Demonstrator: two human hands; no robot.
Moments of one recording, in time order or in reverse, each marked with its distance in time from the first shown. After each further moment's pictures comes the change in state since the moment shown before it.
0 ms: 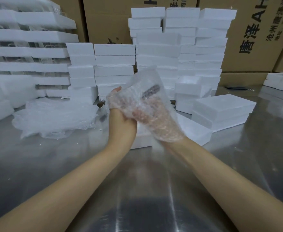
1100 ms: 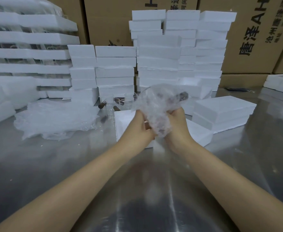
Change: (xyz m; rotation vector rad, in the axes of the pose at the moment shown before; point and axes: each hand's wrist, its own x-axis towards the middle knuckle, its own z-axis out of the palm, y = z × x) left_hand -0.010 0.008 0.004 0.047 -0.508 -0.248; right_hand 0.018 0.006 -0.002 0.435 0.411 -0.386
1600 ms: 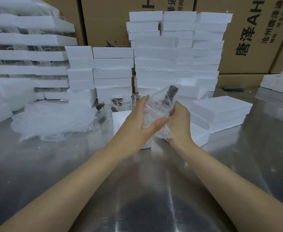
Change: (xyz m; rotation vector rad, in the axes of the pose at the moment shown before) left_hand 0.002 0.001 -0.009 0.307 -0.006 0.186; right_hand 0.001 -0.002 -0.008 -0.267 0.141 -0.216
